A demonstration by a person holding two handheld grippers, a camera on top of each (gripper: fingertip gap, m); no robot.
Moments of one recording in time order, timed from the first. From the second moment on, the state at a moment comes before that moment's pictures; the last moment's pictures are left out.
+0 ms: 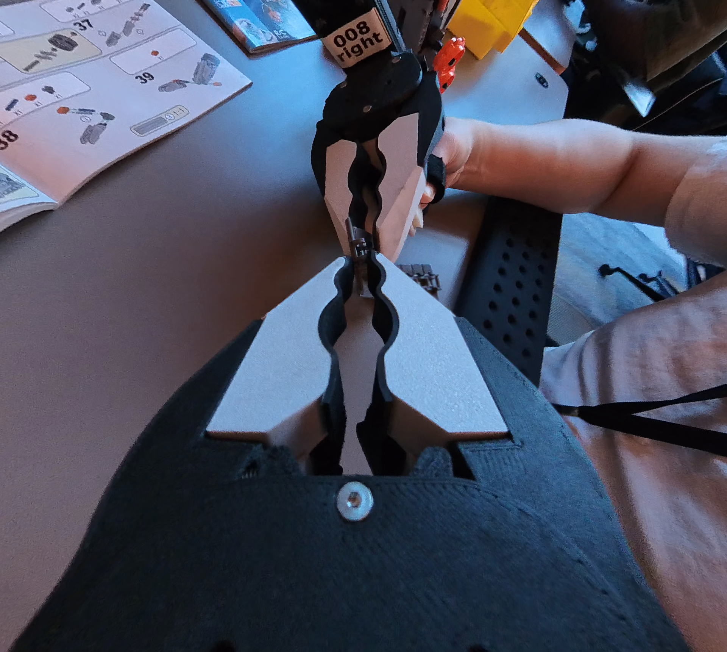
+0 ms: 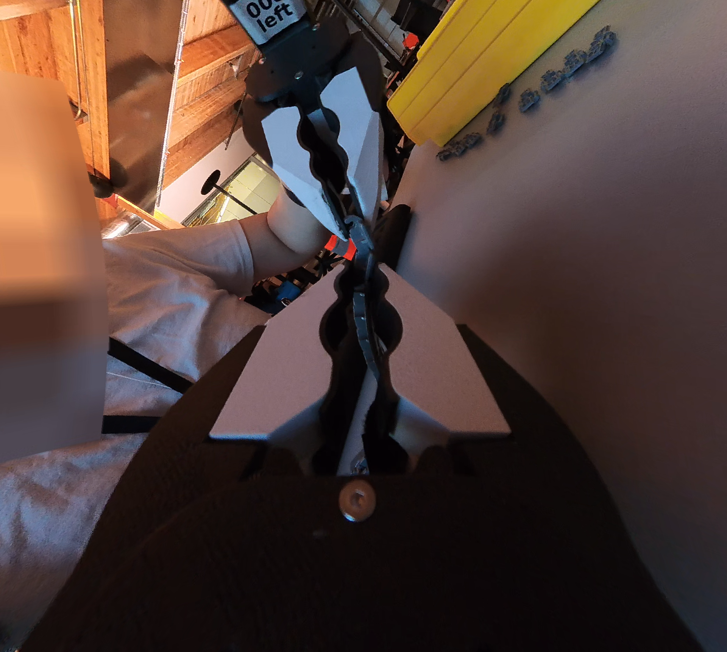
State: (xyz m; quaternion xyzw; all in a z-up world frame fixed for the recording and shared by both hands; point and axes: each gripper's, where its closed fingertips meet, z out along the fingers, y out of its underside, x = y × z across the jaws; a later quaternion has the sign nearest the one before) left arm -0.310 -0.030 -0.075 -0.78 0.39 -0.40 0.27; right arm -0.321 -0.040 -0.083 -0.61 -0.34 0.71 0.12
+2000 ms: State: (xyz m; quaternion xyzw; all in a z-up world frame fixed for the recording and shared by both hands) left arm -0.310 -0.012 -0.068 -0.77 0.34 -0.43 0.33; right arm -0.317 -0.021 -0.083 -0.62 -0.26 0.73 0.11
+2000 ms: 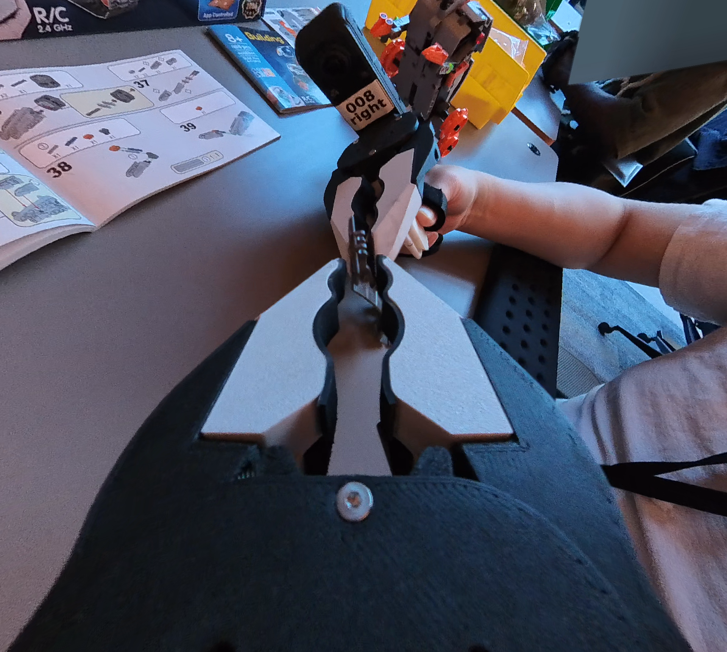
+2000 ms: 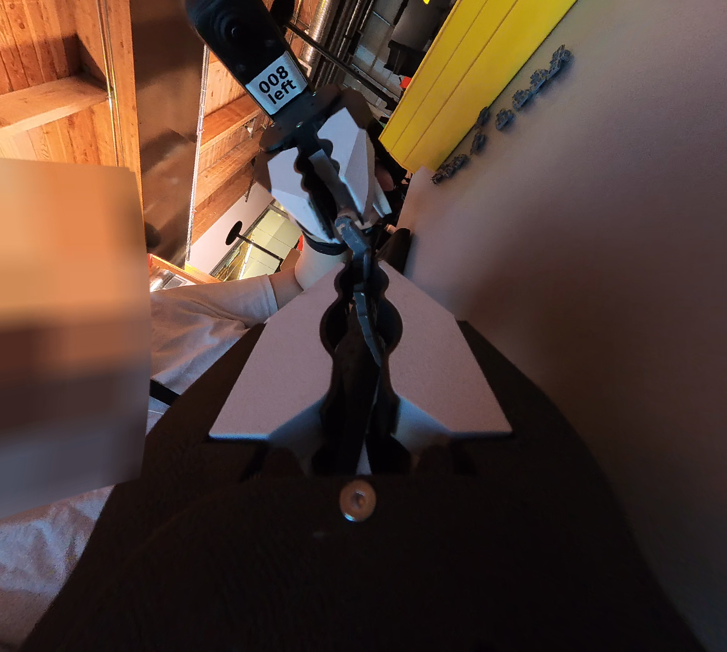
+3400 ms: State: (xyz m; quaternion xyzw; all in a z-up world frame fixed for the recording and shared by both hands) left arm -0.304 -0.008 -0.088 -0.76 0.36 -0.42 0.34; right arm -0.324 -0.022 -0.097 -0.65 -0.28 0.69 0.12
